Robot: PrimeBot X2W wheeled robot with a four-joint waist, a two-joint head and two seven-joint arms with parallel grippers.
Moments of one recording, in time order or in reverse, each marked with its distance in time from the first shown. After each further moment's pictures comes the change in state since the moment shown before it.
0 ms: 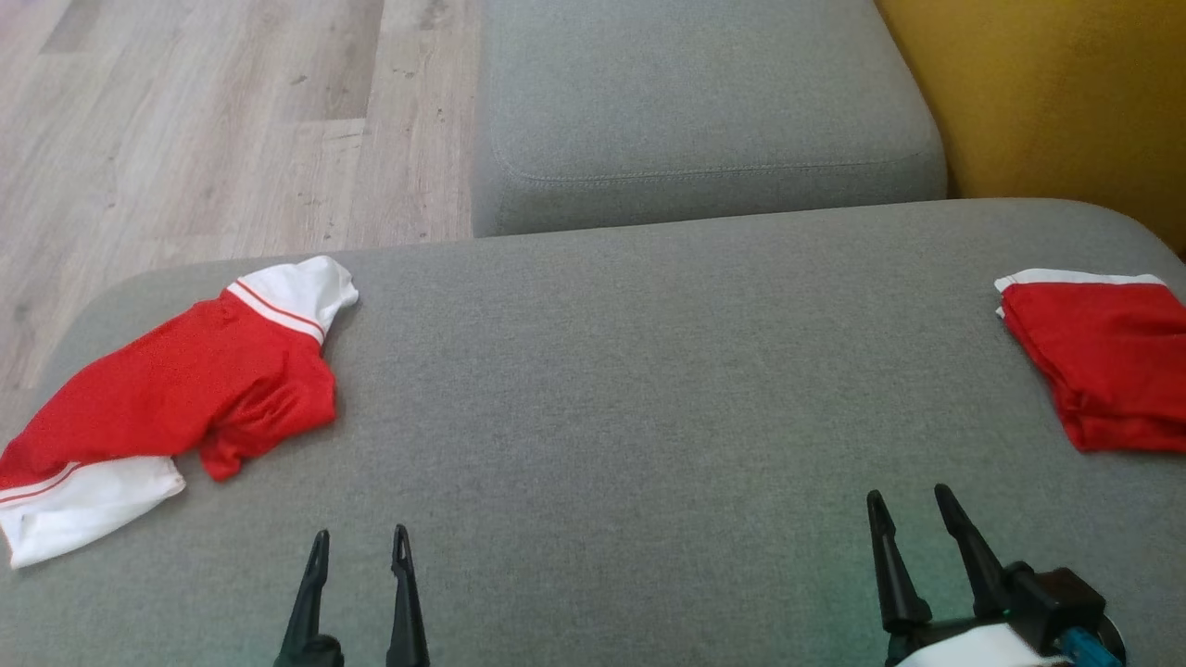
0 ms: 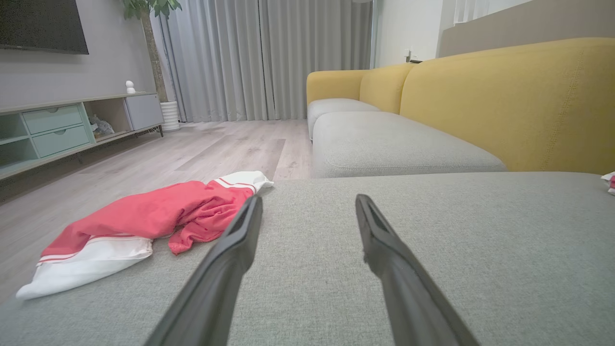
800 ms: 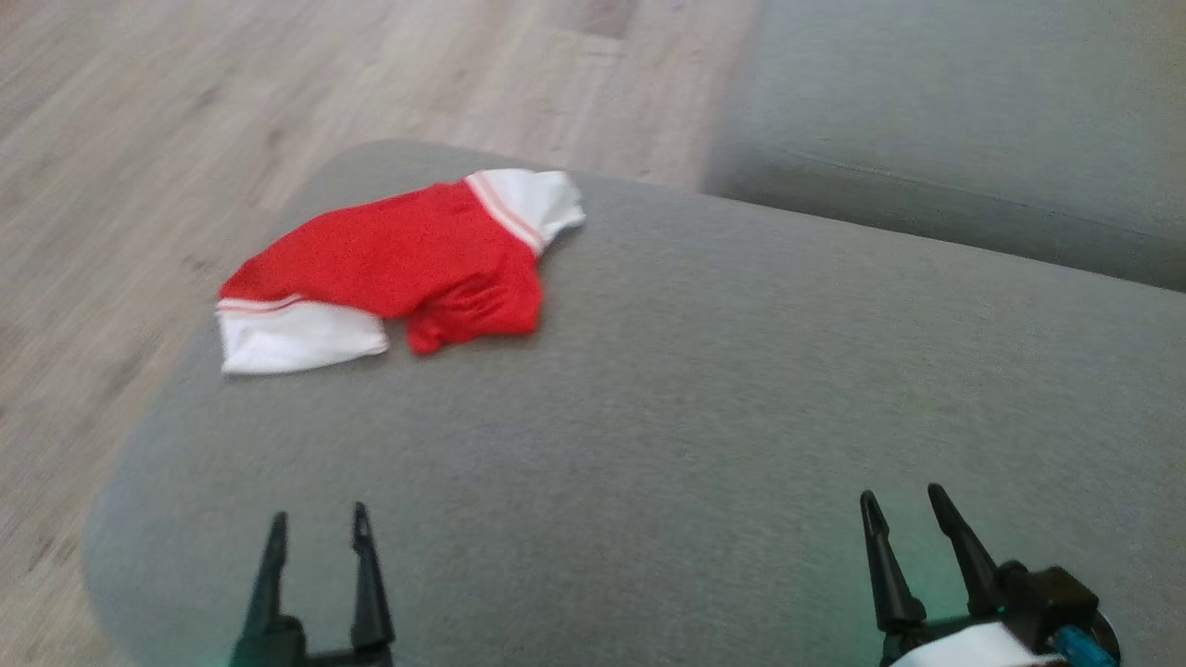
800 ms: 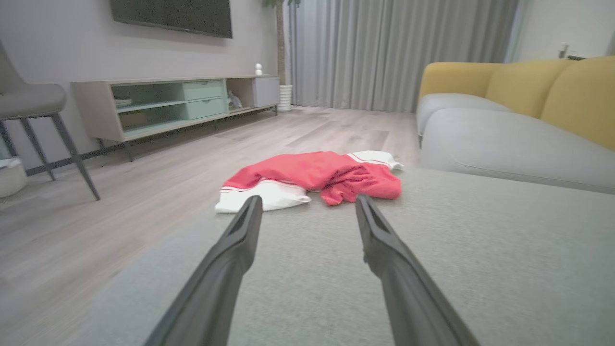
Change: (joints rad) left arm -0.027 0.000 0.054 0.000 0.000 0.005 0.000; right arm 0.002 0.003 0.005 0.006 -0.009 0.000 0.000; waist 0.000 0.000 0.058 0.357
